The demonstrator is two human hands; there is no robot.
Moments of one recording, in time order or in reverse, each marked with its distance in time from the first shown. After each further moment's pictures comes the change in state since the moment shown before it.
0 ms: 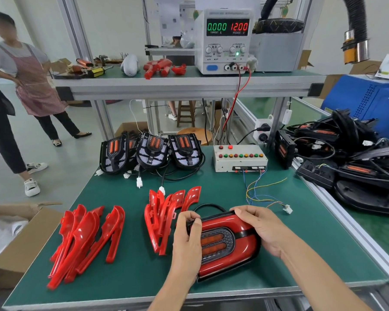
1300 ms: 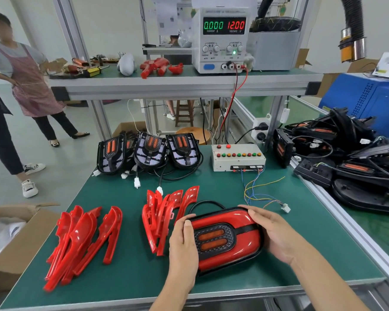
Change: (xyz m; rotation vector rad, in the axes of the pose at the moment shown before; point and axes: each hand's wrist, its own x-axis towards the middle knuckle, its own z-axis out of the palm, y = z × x) left_hand 0.002 -0.022 0.003 -0.047 0.070 -0.059; right_hand -0.007 0.009 -0.025 0.182 -0.059 -0.001
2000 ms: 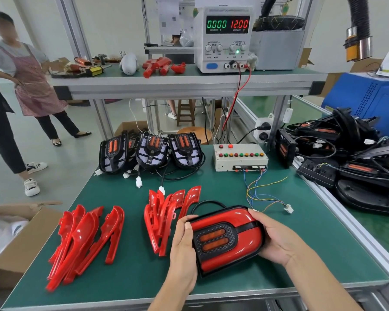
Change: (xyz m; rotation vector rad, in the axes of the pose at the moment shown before) left_hand -0.001 0.008 -0.001 -0.429 -0.141 -0.228; right_hand 0.007 0.008 0.012 0.217 0.079 0.243
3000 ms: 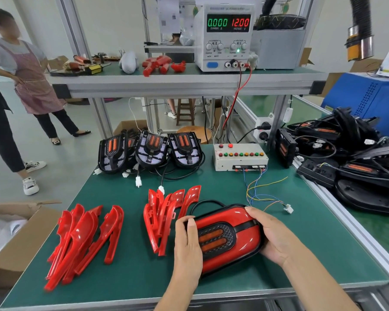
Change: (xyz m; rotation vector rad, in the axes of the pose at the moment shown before) left_hand -0.006 0.003 0.009 0.378 0.149 0.115; right_hand -0.012 -0.002 0.015 -0.114 0.031 -0.166
